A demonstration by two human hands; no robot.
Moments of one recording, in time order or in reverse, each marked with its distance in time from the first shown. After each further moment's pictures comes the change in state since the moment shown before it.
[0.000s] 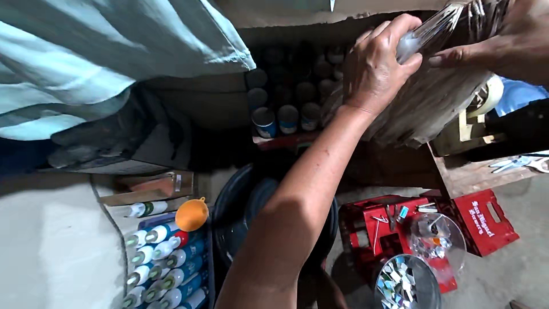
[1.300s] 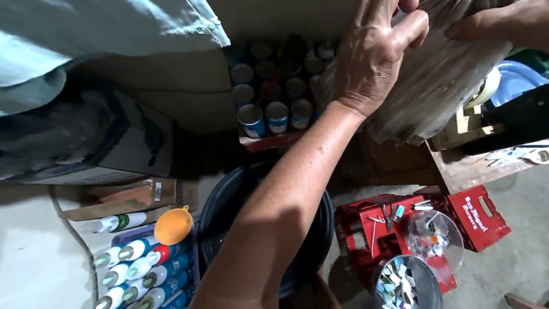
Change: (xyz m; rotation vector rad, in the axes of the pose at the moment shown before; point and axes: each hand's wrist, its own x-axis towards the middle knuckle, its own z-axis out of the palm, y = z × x) left_hand -0.007 -0.025 0.018 0.085 0.233 0.414; right_hand 0.025 0.063 -0.012 0.002 -0.016 -0.172
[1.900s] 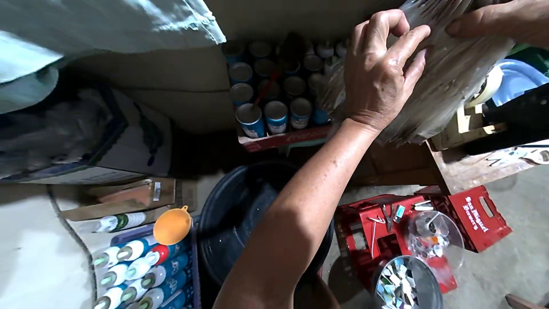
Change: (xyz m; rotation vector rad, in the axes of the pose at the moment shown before) left_hand -0.022 0.023 0.015 -0.016 0.083 -0.192; right_hand 0.000 0.000 0.001 0.050 0.002 0.006
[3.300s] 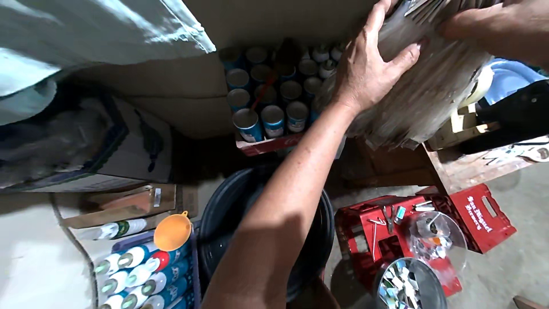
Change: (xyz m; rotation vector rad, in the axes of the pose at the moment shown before) left_hand 0.031 -0.011 -0.013 -0.357 -0.472 -0.335; right_hand -0.021 -0.056 0.017 -0.082 0.134 0.135
